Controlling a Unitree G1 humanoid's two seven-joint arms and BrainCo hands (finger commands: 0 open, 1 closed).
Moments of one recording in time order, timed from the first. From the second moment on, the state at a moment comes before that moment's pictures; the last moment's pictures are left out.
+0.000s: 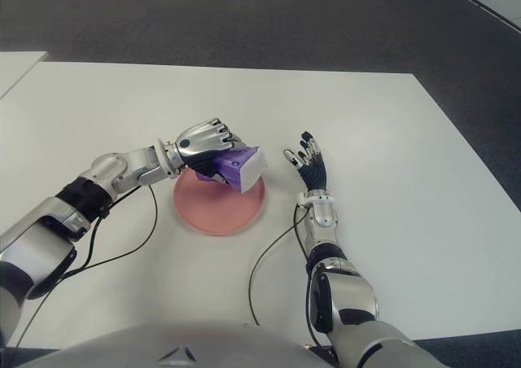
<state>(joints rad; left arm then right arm) -0.69 0.48 -0.63 0.59 1.03 -0.69 0.44 -0.44 -0.12 -0.20 1.13 0.04 -0.73 0.10</state>
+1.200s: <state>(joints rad) -0.65 0.52 -0.66 0.52 1.02 -0.61 0.26 -0.44 -0.12 -0.20 1.13 0.04 -0.73 0.10</state>
